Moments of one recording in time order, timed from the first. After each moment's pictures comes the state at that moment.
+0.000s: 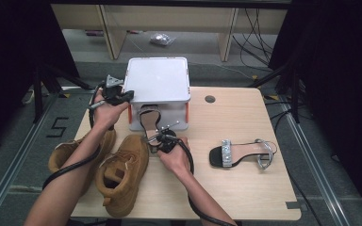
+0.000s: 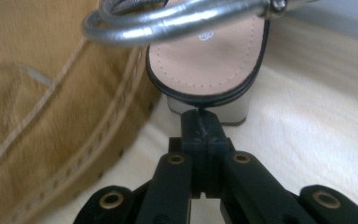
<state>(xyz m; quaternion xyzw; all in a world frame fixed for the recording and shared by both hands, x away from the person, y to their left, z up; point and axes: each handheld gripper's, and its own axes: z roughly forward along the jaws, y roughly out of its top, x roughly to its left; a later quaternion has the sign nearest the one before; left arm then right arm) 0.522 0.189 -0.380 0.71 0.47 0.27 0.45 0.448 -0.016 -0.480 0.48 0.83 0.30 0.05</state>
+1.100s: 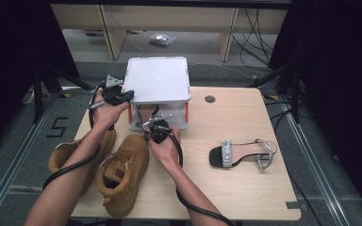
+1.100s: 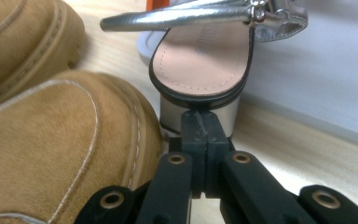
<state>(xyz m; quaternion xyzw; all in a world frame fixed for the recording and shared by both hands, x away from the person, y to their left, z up) 0.522 0.189 -0.380 0.71 0.47 0.27 0.45 0.470 0.010 -0.469 0.48 0.79 0.35 0.13</state>
